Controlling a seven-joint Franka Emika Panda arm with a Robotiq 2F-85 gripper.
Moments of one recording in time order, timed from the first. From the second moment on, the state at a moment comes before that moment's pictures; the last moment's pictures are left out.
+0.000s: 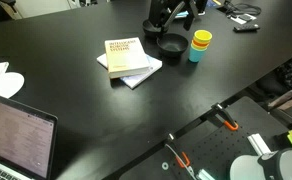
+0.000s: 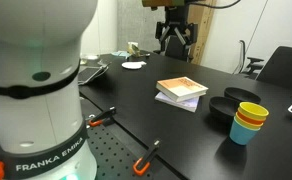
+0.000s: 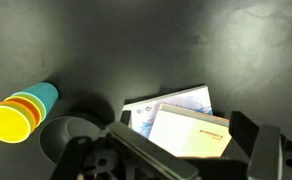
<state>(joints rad) 0.03 -0.43 0.09 -2.68 -0.03 2.36 0.09</state>
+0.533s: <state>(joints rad) 0.03 -0.43 0.09 -2.67 -0.03 2.36 0.09</state>
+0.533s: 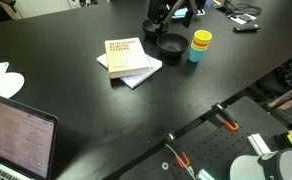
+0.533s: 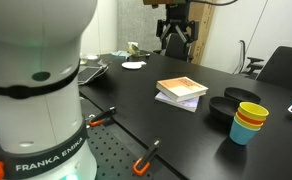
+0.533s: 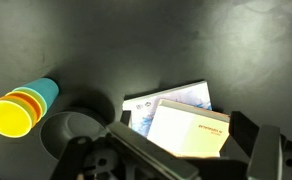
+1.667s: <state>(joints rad) 0.01 0.37 0.01 -1.99 -0.16 2.55 -0.03</state>
